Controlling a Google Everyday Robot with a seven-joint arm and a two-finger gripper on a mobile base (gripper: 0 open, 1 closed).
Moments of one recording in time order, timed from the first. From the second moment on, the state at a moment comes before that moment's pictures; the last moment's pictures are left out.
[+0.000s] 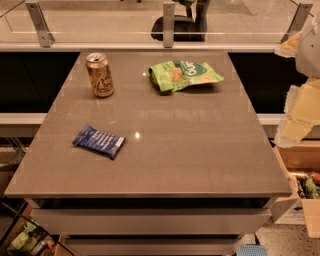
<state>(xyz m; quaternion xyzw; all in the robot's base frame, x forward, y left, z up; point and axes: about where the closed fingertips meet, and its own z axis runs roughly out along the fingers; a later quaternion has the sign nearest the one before) 0.438 -0.214 0.988 -0.60 0.78 -0.05 0.18</state>
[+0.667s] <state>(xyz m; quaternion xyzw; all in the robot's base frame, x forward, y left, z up) 0.436 -0.212 0.991 -0.60 0.78 -0.05 0.19</state>
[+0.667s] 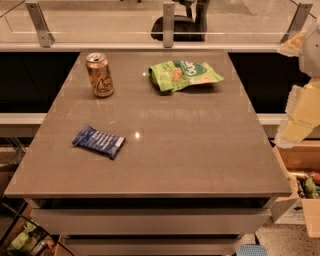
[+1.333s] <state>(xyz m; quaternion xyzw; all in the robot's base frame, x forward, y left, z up) 0.418 -0.203 0.986 -0.56 0.78 0.02 0.27</state>
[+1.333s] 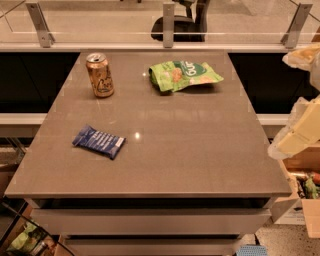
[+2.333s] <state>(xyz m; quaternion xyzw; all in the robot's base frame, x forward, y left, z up) 0.415 -0.148 0.967 -0.50 0.75 0.16 0.39</state>
